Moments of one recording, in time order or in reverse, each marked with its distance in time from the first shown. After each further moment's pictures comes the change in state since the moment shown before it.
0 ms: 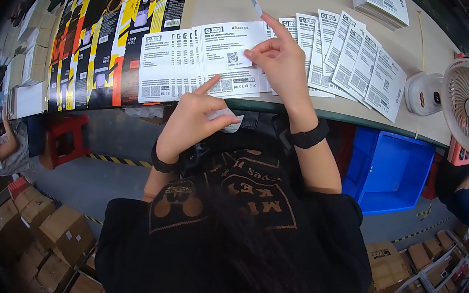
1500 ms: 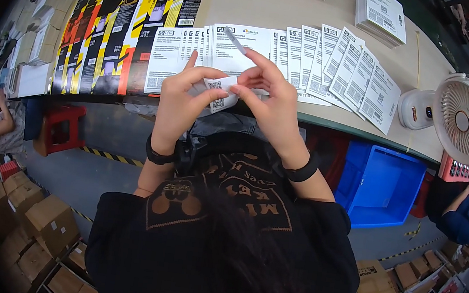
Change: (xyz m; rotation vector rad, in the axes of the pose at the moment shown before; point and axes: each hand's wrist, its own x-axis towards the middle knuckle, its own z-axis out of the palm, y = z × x) left_hand -0.048 0.052 -0.021 -0.079 0.385 -0.054; right_hand -0.110 -0.047 0.021 0.136 -0.181 -0.229
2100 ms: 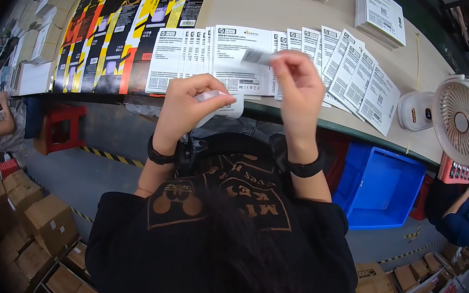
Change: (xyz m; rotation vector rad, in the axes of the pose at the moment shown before) left_hand -0.010 0.012 -0.004 -0.072 -0.143 -0.257; right_hand 0.005 -0.001 -0.018 0.174 0.332 -0.049
